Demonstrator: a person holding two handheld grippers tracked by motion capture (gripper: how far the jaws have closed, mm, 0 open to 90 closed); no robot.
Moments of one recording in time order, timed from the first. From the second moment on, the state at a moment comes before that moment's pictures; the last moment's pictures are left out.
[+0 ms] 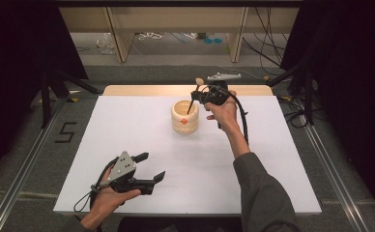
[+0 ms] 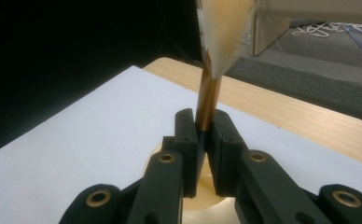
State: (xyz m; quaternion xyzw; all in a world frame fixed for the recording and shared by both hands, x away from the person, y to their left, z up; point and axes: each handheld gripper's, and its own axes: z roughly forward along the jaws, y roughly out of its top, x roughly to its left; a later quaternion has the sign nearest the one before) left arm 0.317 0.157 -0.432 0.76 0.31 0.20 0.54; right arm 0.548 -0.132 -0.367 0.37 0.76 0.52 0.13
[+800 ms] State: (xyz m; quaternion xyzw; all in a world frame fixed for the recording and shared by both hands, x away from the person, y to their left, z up) left arm 0.316 0.157 -0.432 0.75 0.31 0.20 0.54; right arm 0.551 -0.126 -0.383 0.37 0.77 0.50 0.13
